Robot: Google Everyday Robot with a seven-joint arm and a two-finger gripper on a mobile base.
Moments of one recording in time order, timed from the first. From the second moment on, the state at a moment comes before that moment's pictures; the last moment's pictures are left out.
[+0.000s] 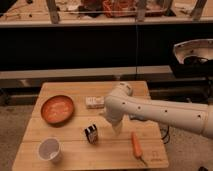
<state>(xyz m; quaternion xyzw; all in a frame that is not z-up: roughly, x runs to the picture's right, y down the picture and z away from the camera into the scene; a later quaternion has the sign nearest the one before) 0.018 0.193 0.754 -0.28 -0.18 -0.31 0.89</state>
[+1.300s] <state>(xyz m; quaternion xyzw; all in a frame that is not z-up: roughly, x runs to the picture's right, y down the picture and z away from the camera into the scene) -0.009 0.198 0.754 -0.27 -0.20 -0.34 0.88</state>
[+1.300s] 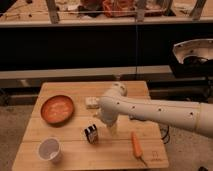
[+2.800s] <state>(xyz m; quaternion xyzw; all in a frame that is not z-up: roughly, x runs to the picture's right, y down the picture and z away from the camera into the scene) -0.023 0.204 0.754 -0.27 -0.23 -0.37 0.86</state>
